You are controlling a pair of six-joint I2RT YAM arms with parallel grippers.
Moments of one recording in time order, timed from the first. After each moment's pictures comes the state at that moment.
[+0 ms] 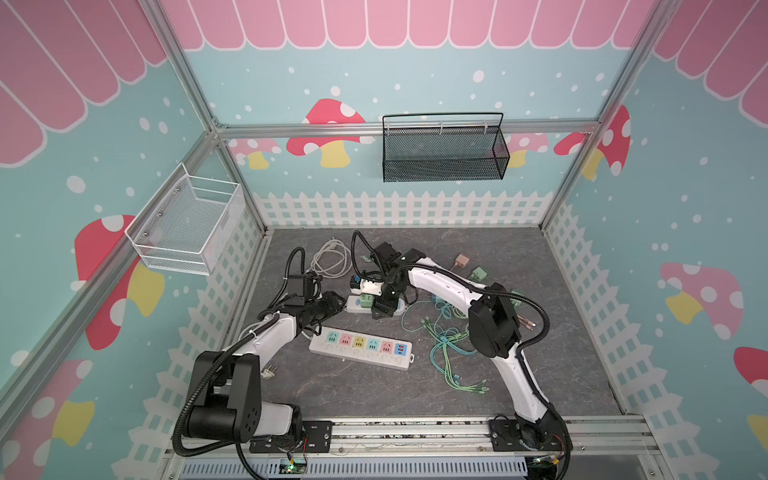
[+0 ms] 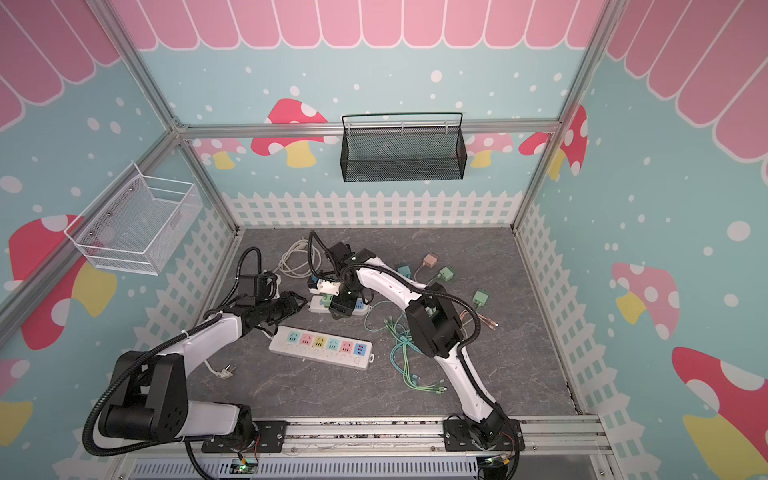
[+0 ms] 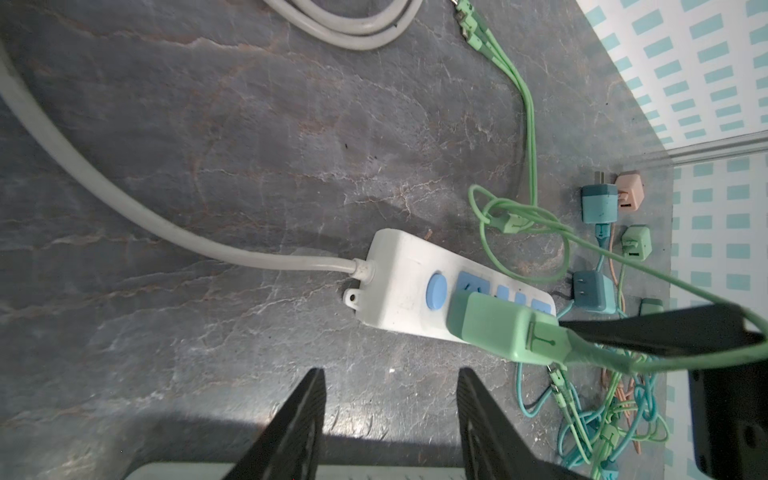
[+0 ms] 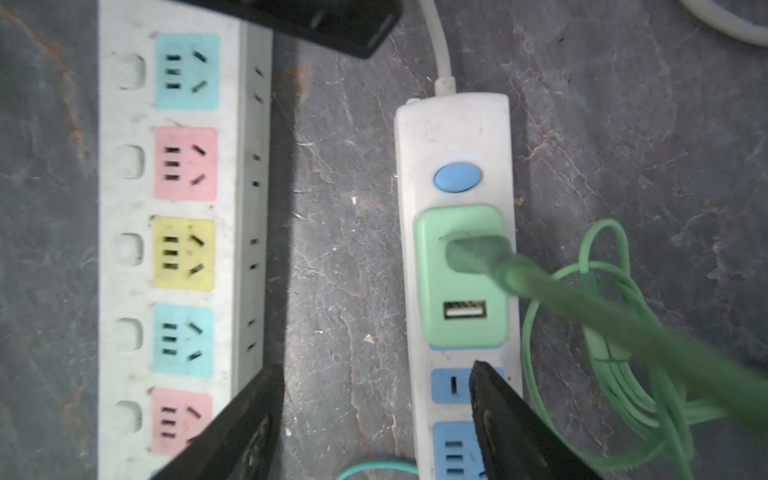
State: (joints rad) left arm -0.06 1.39 0.70 -0.19 0.36 -0.58; right arm 0.77 2.28 2.03 -1.01 -0.33 -0.61
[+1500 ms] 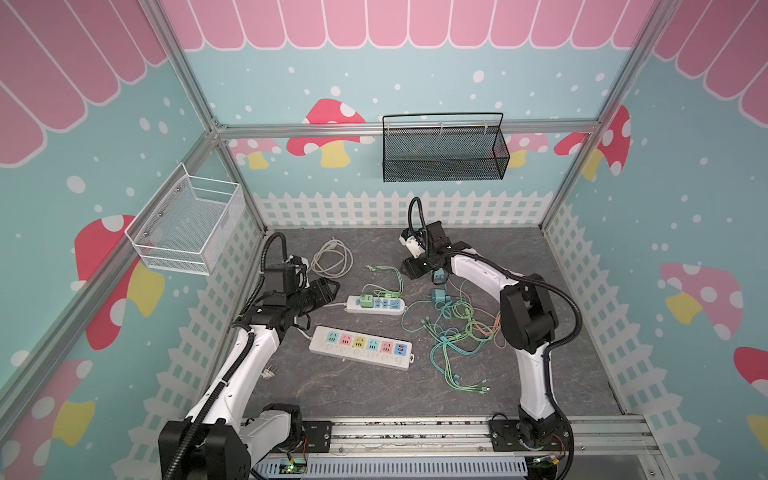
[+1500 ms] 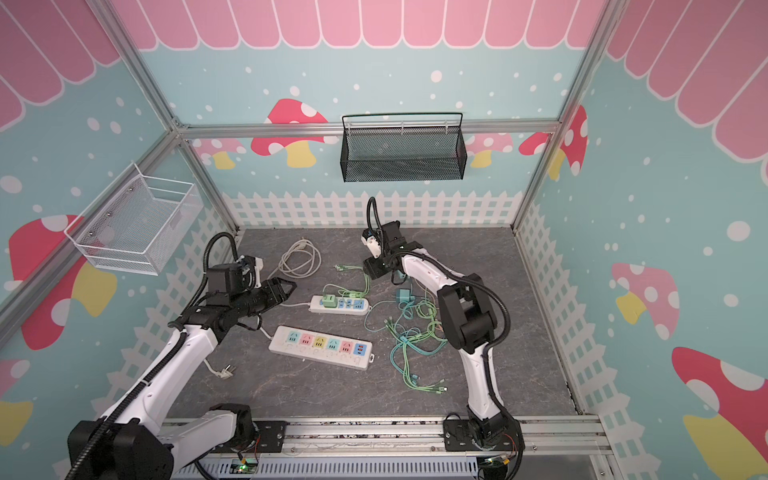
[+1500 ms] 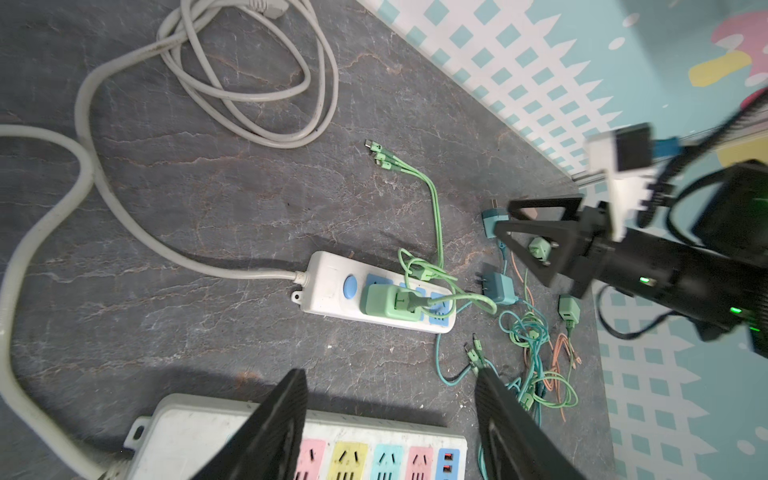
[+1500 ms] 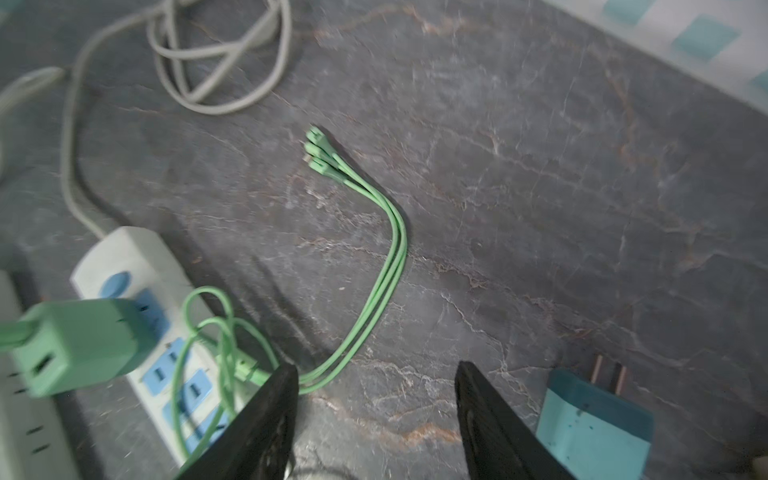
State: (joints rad) left arm -0.04 1.09 0.85 -0.45 0.38 -0.55; right arm 0.51 2.16 1.75 -0.50 -0.19 -0.08
